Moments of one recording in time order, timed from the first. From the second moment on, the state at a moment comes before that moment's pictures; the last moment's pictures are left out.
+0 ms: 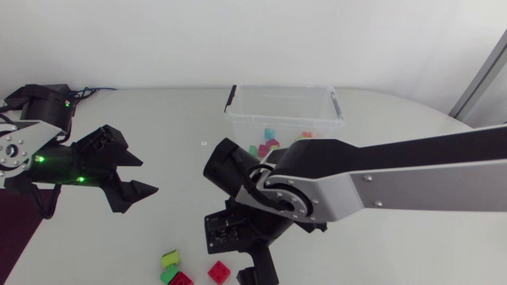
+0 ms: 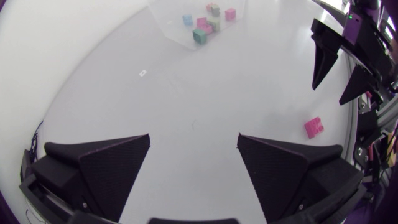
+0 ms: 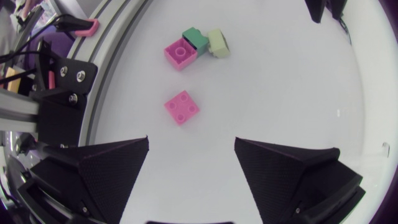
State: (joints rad) left arm -0.02 1.28 0.76 -0.50 0.41 0.83; right arm 1.01 1.73 1.08 -0.63 -0.17 -0.80
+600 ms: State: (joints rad) left arm 0.07 1.21 0.65 -0.54 0.42 0.90; right arm 1.05 2.00 1.36 -0.87 -0.20 -1.06
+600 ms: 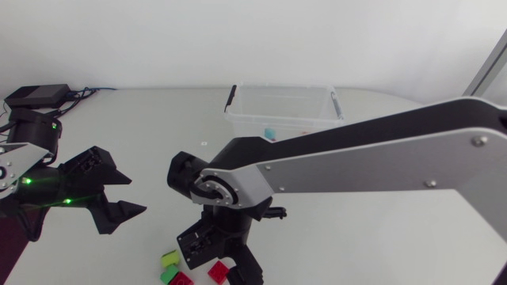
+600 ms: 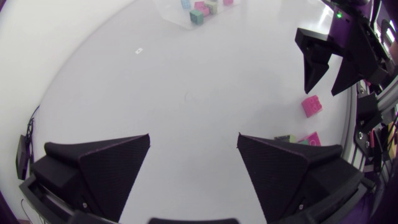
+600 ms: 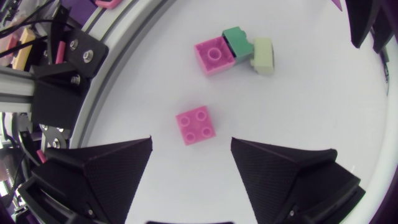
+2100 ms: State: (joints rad) left arm -0.08 1.13 0.46 -0.64 0.49 0.97; right arm 0.99 1.79 1.30 -0.74 -0.10 -0.88
